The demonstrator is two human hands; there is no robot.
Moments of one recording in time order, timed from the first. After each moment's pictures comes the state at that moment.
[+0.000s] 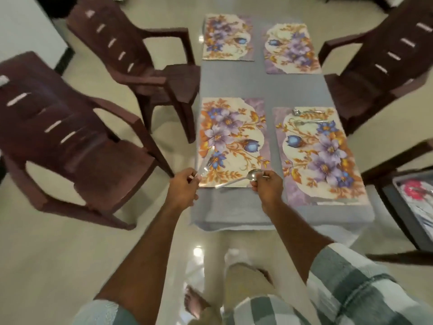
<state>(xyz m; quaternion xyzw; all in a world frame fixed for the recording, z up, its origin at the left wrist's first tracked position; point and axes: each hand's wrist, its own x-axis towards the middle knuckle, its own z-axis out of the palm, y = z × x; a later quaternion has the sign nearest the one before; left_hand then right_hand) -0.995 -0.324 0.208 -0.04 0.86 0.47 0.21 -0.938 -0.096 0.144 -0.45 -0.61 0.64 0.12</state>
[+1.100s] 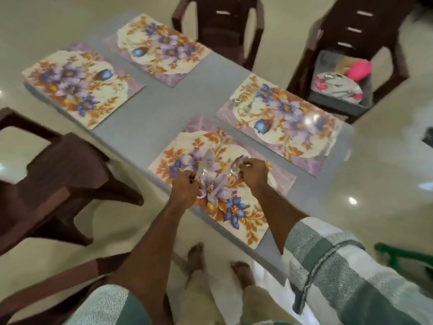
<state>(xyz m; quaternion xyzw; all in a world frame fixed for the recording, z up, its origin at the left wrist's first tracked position) -1.326 -0.219 0.152 0.33 0.80 0.27 0.42 -1.138 -0.110 0.103 -0.72 -0.45 0.48 0.22</state>
